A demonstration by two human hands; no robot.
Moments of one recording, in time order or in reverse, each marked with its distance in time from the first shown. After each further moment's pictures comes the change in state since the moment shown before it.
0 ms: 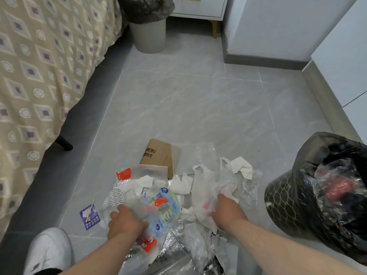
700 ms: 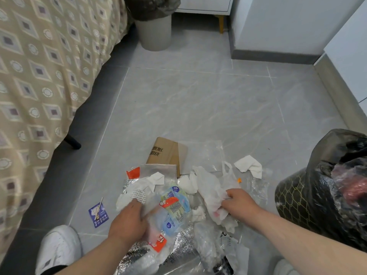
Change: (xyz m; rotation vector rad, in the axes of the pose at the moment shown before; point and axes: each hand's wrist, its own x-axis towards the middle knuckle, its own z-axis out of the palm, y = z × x) left_hand 0.008 -0.021 -0.012 0.224 0.094 0.517; right_hand 0.008 0.007 -0.021 0.434 -0.048 -0.137
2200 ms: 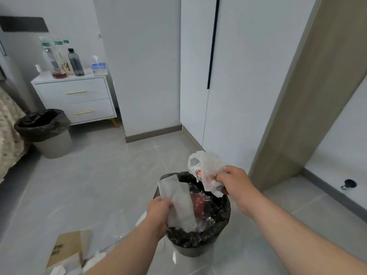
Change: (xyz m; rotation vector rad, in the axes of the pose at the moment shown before) left_hand -0.184 0.444 -0.064 -1.151 -0.338 0.153; right_hand -0.299 0.062 -0.309 0.705 0.692 -0.206
